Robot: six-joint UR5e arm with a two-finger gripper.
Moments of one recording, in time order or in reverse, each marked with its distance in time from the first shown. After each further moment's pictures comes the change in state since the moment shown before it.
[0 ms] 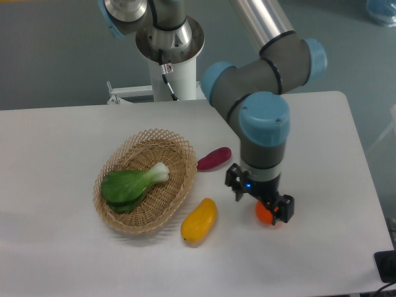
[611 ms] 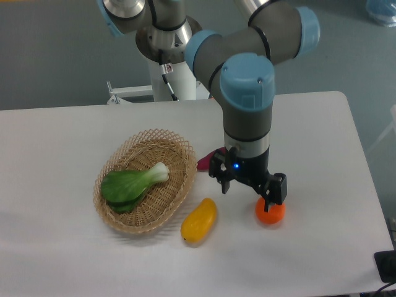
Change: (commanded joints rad) arm -0.118 0.075 0.017 0.008 -0.011 -0.445
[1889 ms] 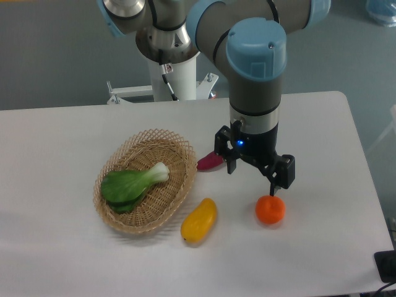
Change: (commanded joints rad) arm 0.020 0.080 0.098 -0.173 0.000 0.126
